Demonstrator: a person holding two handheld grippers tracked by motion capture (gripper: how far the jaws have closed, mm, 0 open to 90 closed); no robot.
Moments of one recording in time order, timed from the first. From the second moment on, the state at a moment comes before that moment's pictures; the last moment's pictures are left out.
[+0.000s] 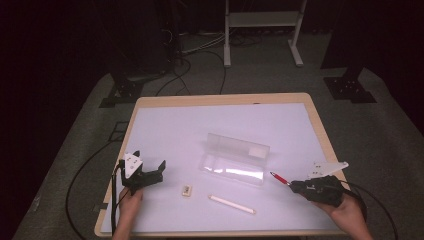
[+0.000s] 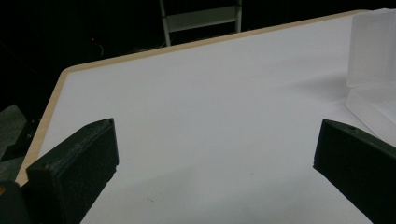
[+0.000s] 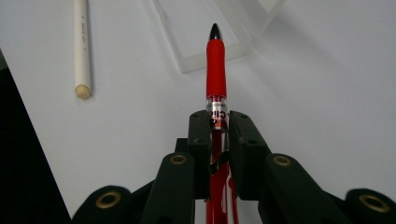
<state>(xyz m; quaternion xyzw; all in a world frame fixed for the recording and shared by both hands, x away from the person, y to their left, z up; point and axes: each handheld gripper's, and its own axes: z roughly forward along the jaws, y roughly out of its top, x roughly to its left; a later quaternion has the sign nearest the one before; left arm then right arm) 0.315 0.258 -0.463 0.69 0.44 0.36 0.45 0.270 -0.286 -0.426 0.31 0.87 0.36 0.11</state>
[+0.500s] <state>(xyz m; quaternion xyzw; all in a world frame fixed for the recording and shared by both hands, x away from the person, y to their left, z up) 0.315 0.258 -0.463 0.69 0.44 0.36 0.45 0.280 -0.260 -0.400 0.27 0.88 0.36 0.12</state>
